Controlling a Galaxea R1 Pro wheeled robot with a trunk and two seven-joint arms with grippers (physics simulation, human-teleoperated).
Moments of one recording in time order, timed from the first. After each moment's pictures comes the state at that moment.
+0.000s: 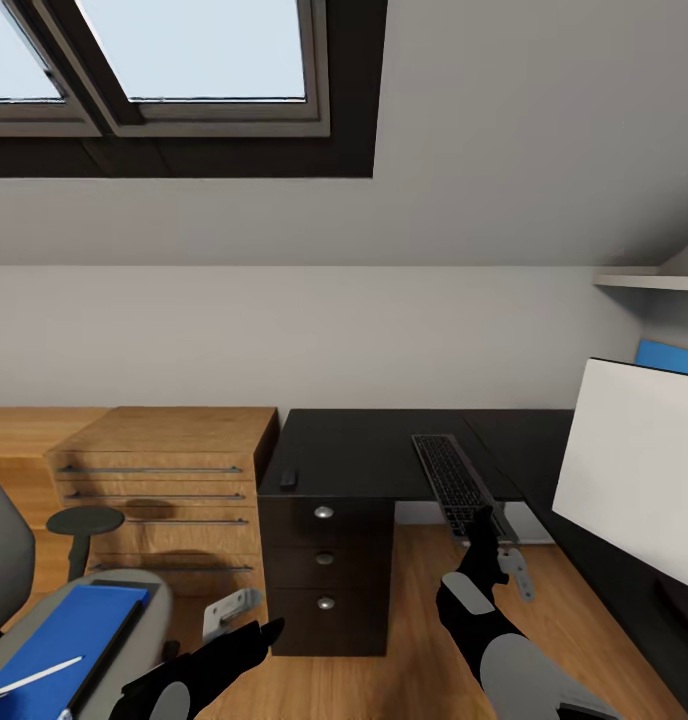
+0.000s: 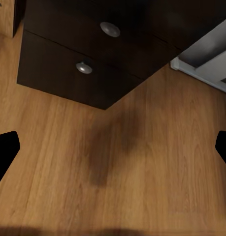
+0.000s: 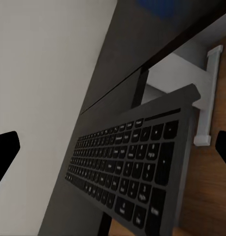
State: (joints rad) left arm 0.00 -0.04 -0.09 -1.53 0.61 0.70 0.24; right arm -0.68 0.14 -0.23 -0.33 -1.14 -0.81 0.14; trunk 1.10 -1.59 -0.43
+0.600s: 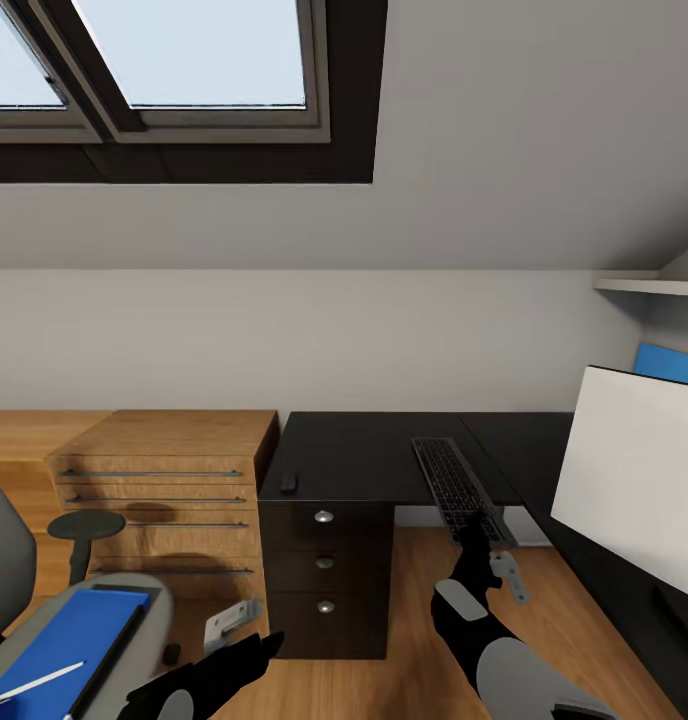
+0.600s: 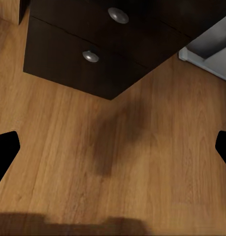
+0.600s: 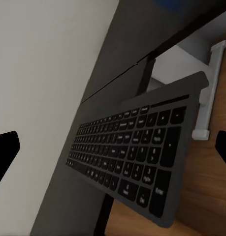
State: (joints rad) left arm 0.00 -0.04 -0.09 -1.47 0.61 0.70 0.24; right arm -0.68 0.15 -0.18 -0.29 -1.14 -0.82 0.14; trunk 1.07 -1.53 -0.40
